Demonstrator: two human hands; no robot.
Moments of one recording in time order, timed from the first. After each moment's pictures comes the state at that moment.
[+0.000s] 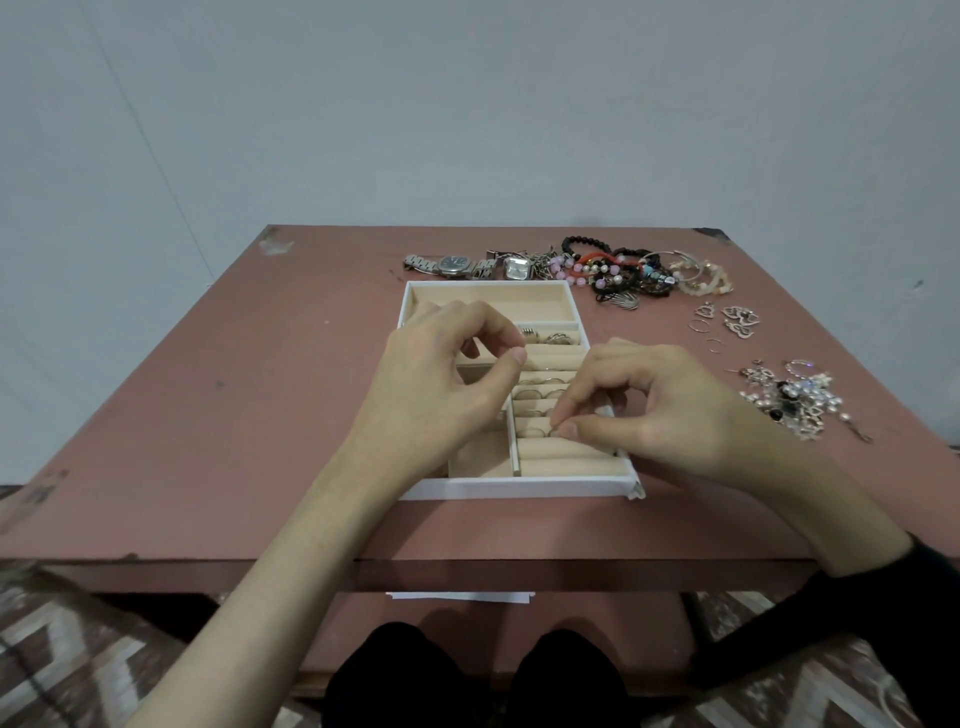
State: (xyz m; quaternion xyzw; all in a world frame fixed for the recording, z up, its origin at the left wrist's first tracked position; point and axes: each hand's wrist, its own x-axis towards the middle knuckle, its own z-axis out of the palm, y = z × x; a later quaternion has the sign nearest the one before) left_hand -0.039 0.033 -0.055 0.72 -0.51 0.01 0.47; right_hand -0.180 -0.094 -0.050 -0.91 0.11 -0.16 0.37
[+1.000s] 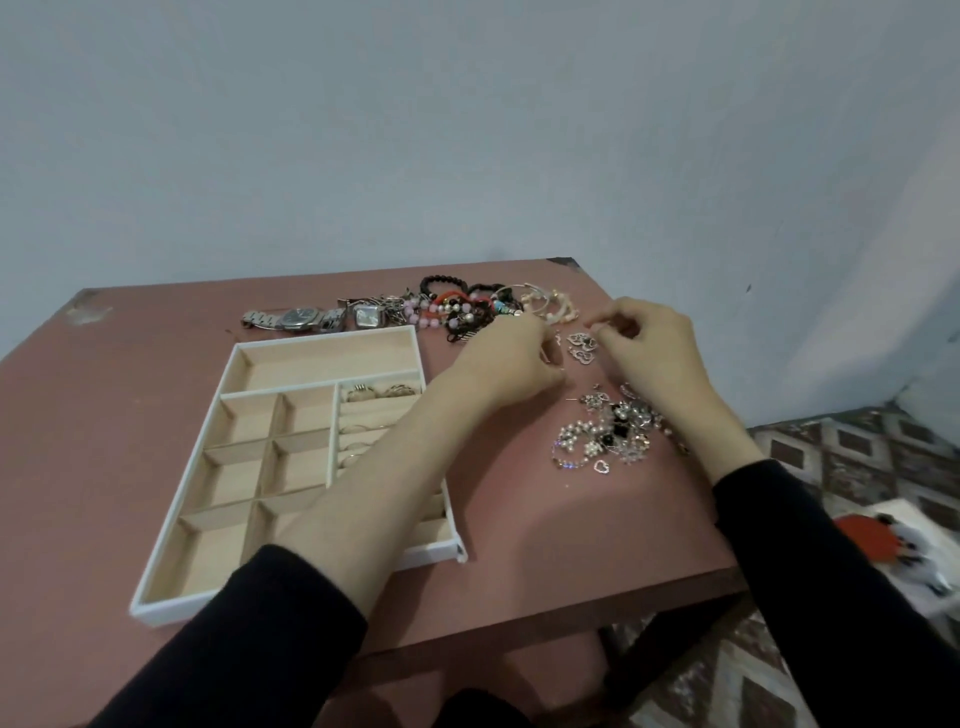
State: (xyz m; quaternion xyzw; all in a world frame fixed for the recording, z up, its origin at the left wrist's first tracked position) left_hand -0.097 -0.154 -0.053 0.74 -0.63 -0.10 0.23; right_hand -0.224 -0.238 -0.069 -0.80 0.40 -0.39 0.23
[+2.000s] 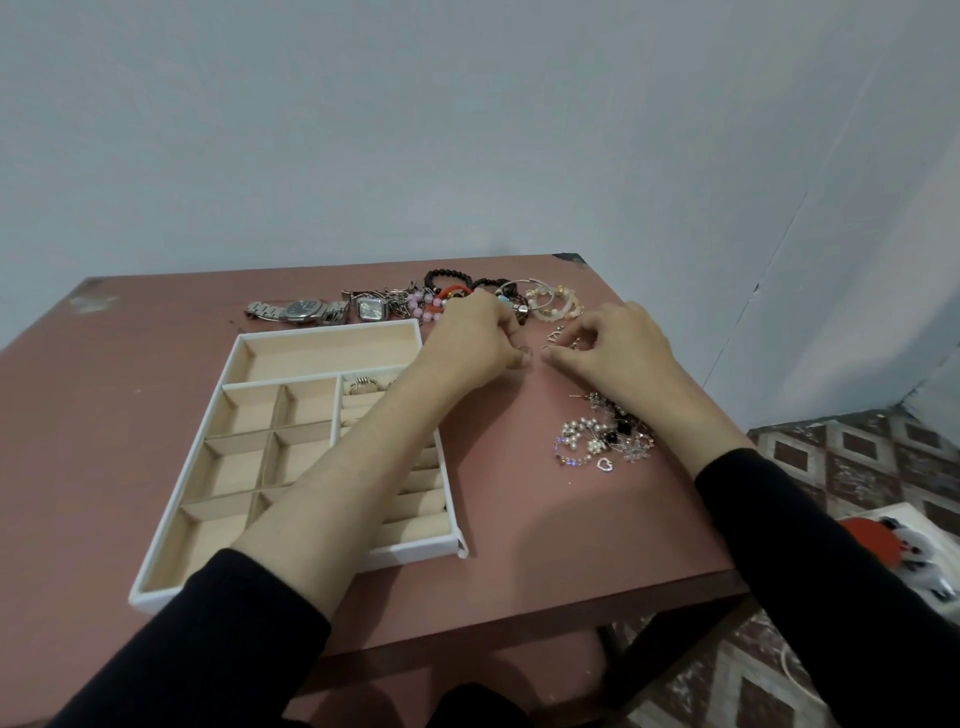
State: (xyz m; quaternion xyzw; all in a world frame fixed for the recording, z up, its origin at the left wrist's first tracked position) left_hand -0.074 -0.142 -0.049 0.76 -0.55 -0.13 0.33; right_hand -0.205 -0.231 -0.072 -0.87 0.39 -0.28 0.10
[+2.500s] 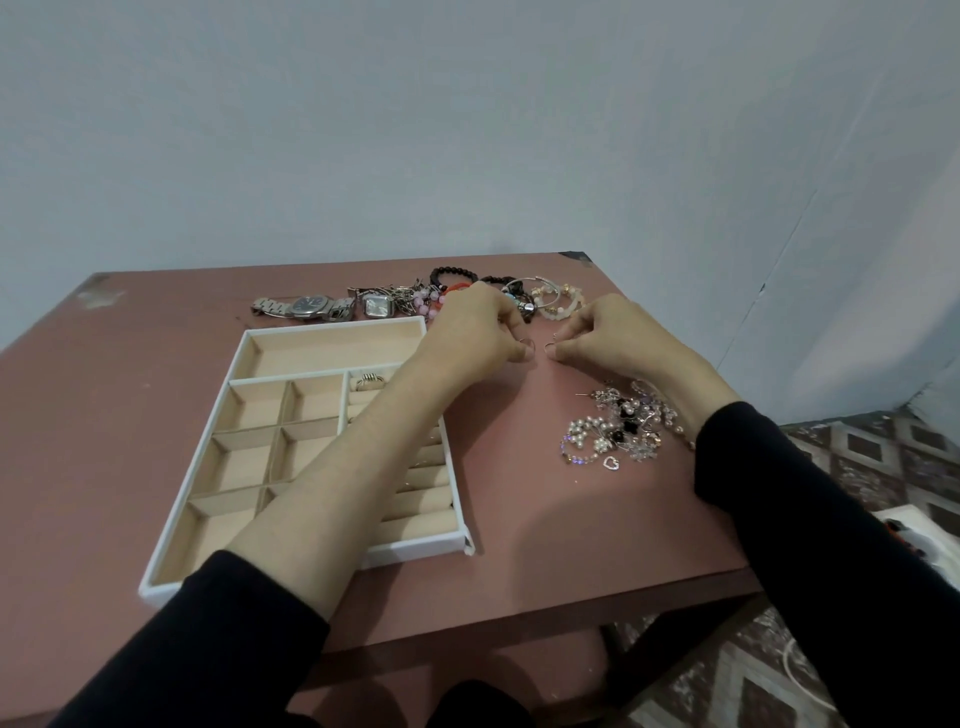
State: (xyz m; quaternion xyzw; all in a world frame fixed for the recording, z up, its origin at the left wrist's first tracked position) left_hand -0.070 -0.138 -0.045 0.76 -0.54 -0.12 0.33; right_hand -0.195 -0.242 -0.054 -0.86 0.42 -0.15 0.23
